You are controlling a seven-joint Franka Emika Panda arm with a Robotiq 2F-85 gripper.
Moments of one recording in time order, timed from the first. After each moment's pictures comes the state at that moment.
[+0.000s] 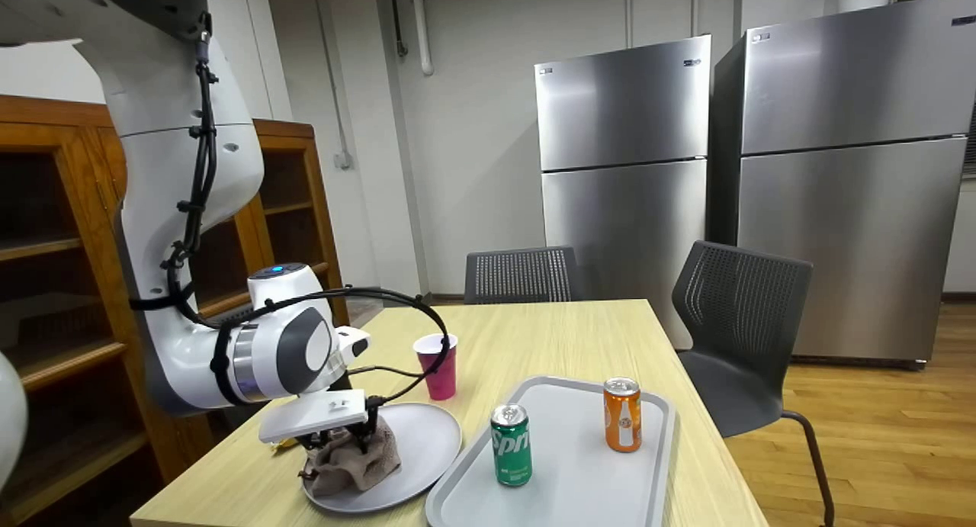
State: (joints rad) arm 0.27 0.46 -0.07 -2.59 -0.16 3.28 -0.18
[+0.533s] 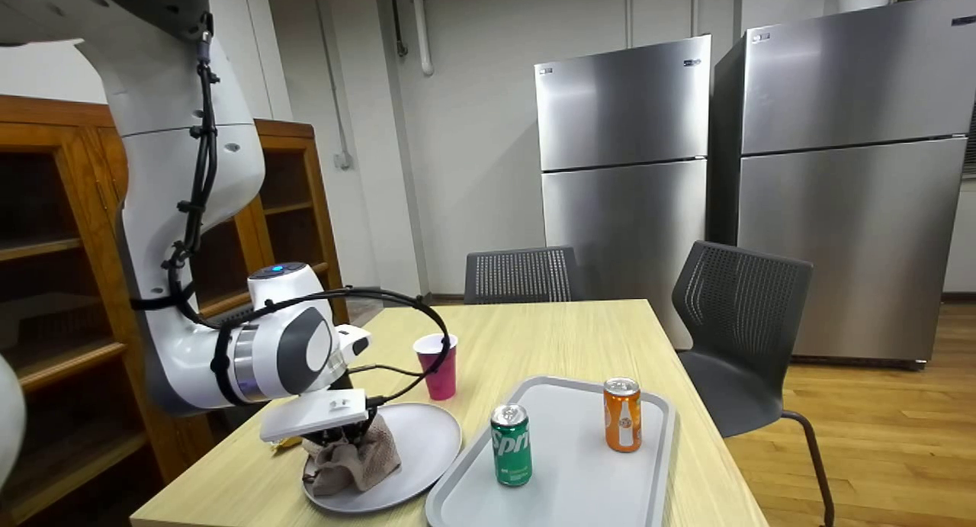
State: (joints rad) arm 0.26 0.46 -0.06 -2.59 -0.16 3.29 -0.18
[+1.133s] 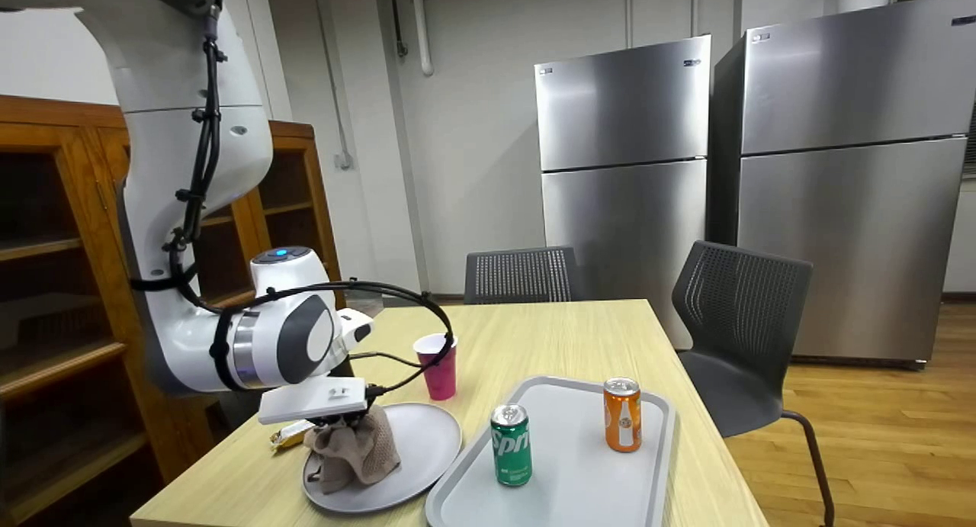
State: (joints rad) arm 0.06 0.39 0.11 -2.62 -0.18 3.31 -0.18
